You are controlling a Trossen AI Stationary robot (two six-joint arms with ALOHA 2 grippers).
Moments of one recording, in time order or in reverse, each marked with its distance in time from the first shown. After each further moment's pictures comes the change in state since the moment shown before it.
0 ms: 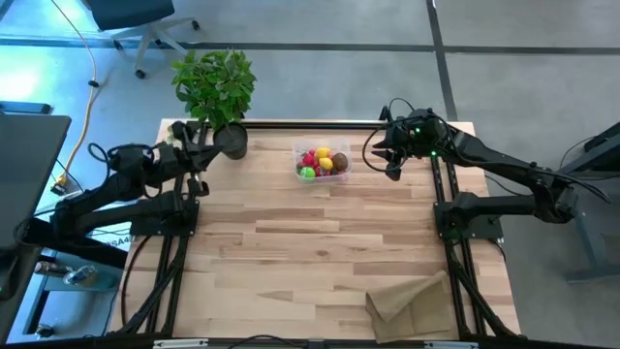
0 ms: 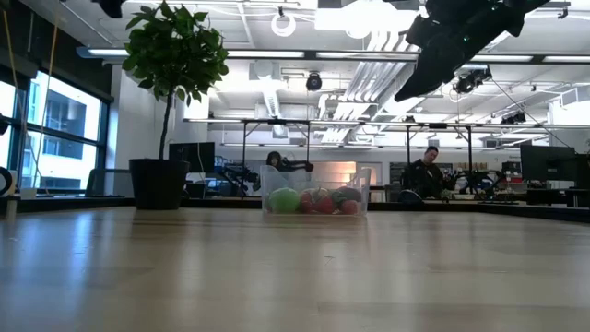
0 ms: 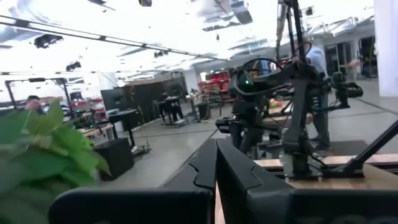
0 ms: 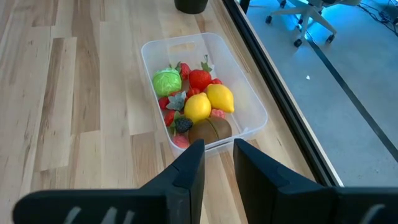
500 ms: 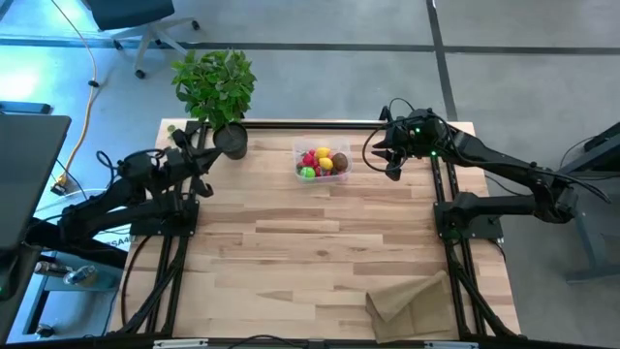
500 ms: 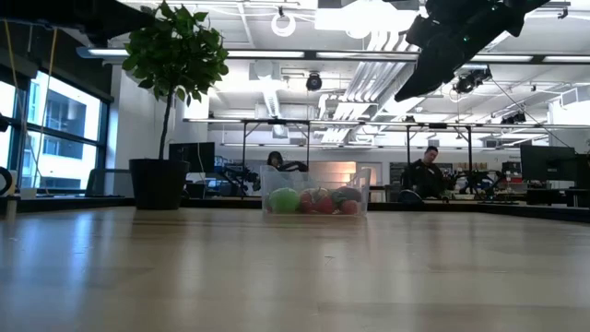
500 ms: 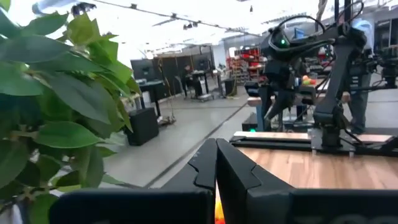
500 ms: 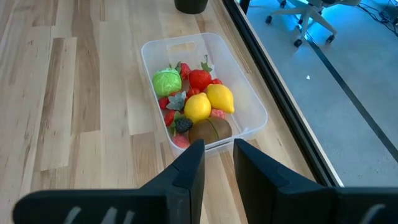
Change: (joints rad) left arm 0.000 -0.141 -0.129 -0.103 -0.160 -0.030; right arm 0.000 0.000 0.000 0.000 0.000 0.000
